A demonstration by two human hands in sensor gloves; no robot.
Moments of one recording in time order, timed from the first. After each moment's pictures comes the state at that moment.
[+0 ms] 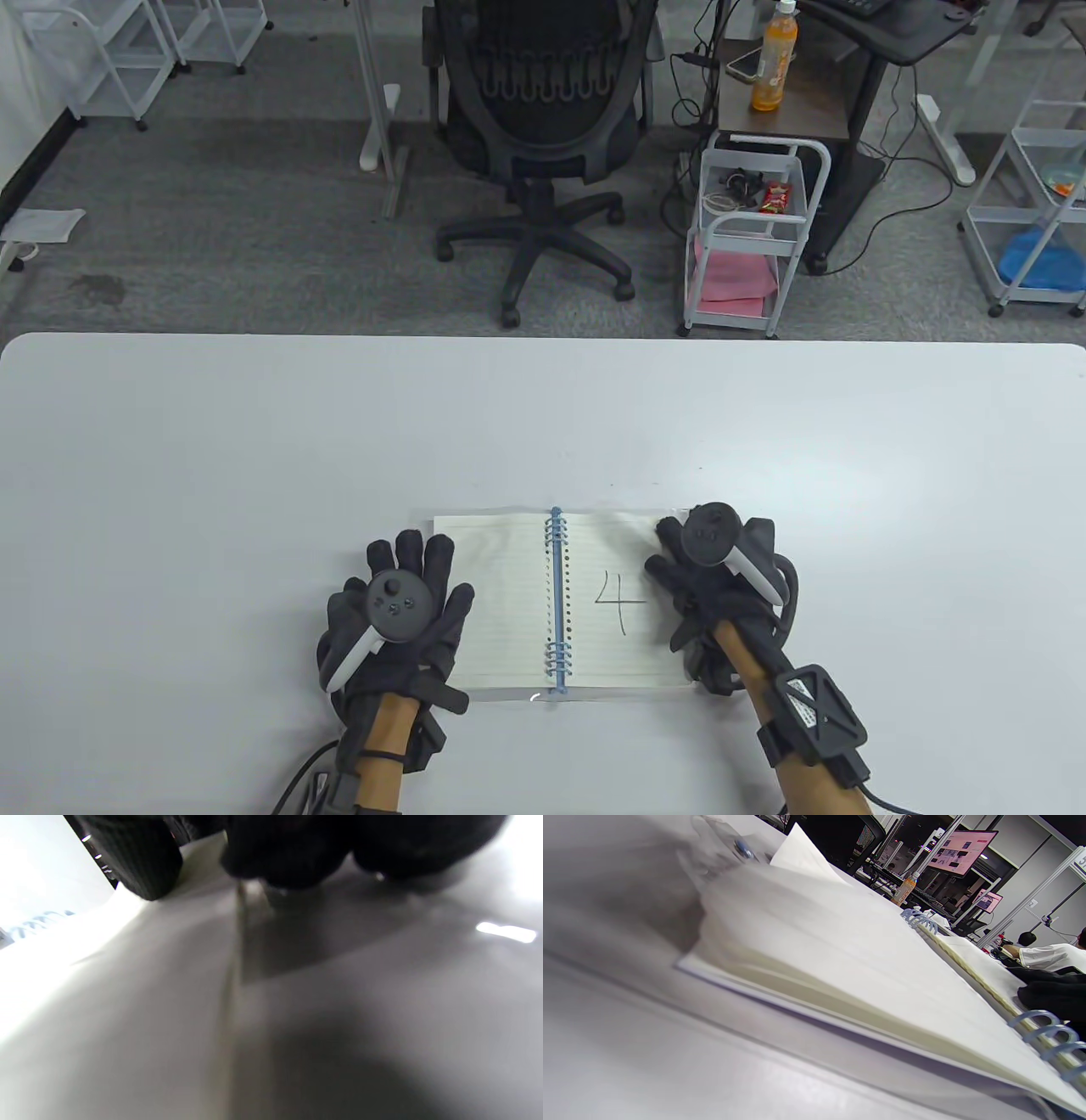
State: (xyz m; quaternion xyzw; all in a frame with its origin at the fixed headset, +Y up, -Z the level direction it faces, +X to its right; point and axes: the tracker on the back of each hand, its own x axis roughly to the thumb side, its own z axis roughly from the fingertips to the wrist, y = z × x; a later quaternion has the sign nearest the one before) left_hand -0.199 -0.754 -0.321 -0.14 -0.03 0.21 0.97; right_hand 0.170 -0.776 -0.389 -0.02 0.14 0.97 0.21
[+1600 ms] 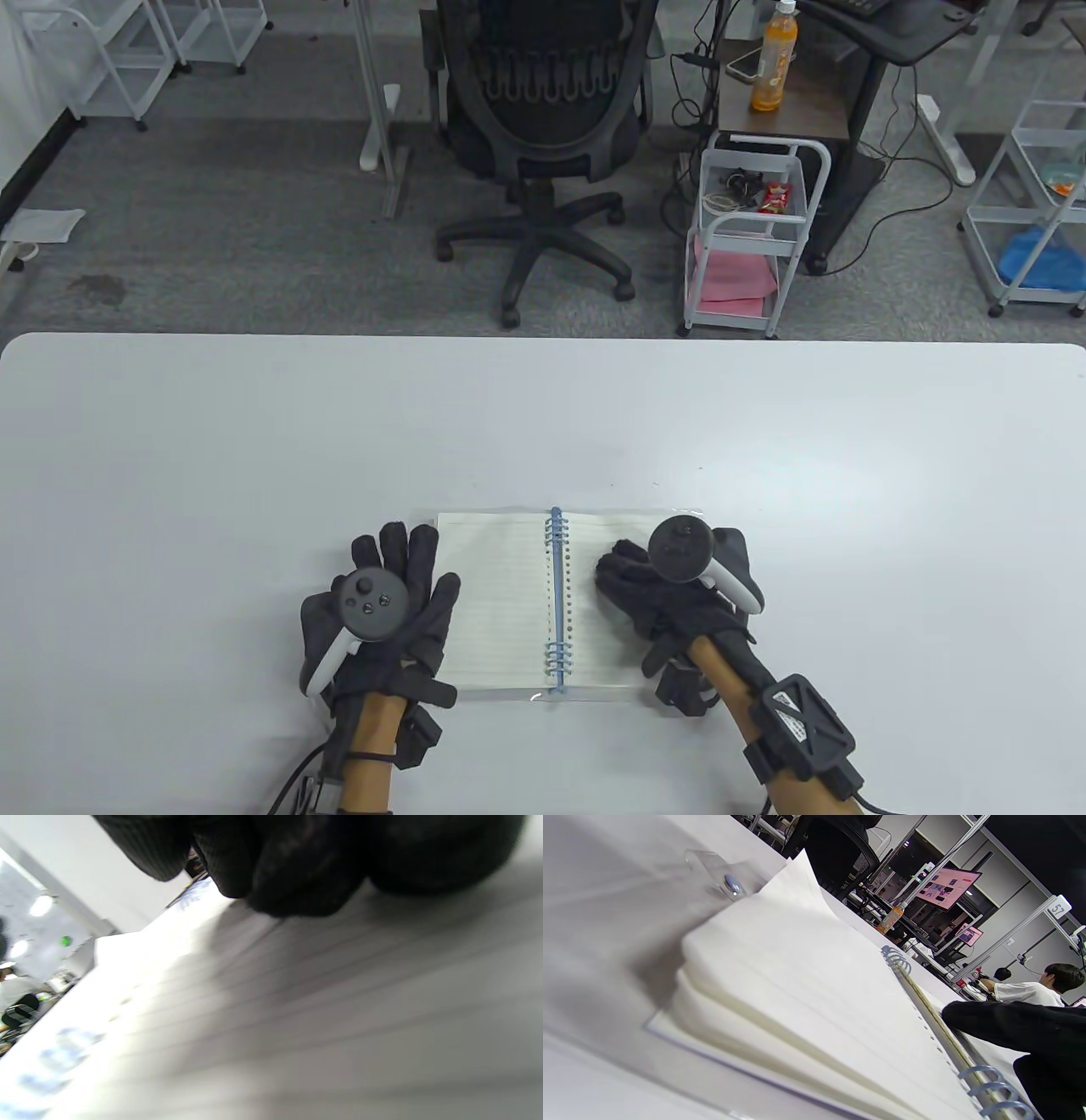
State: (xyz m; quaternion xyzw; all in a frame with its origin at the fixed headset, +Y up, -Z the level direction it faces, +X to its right) left_hand -0.212 -0.745 -0.319 -0.12 -0.03 0.27 0.95; right_hand 0.141 -0.775 -0.379 0.06 0.18 0.94 0.29
